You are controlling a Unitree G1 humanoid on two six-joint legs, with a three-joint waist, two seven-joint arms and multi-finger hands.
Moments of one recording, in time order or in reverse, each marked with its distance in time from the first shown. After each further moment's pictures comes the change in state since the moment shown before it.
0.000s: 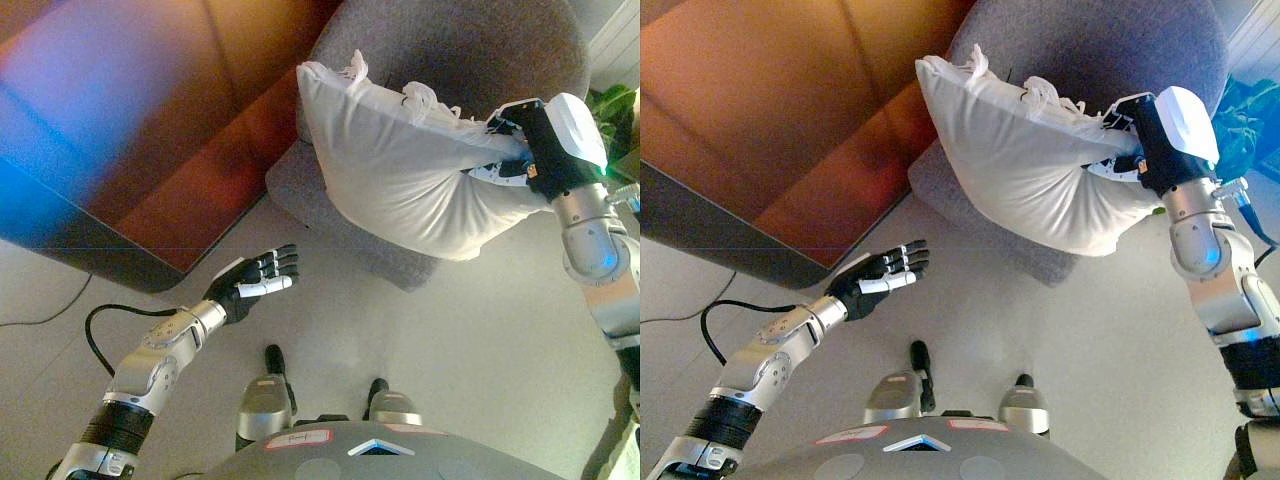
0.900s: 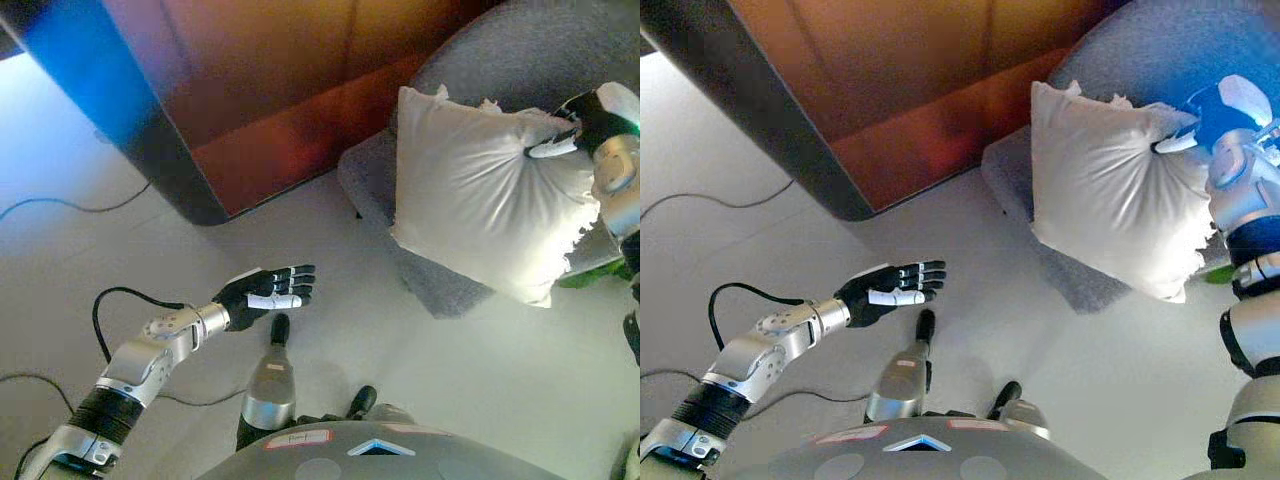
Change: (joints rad) left arm -0.091 0.154 -0.128 0.011 -0.043 0.039 -0.111; right arm -0.709 0.025 0.476 0.900 0.161 0.163 0.019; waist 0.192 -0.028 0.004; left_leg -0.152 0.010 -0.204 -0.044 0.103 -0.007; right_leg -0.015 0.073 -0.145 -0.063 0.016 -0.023
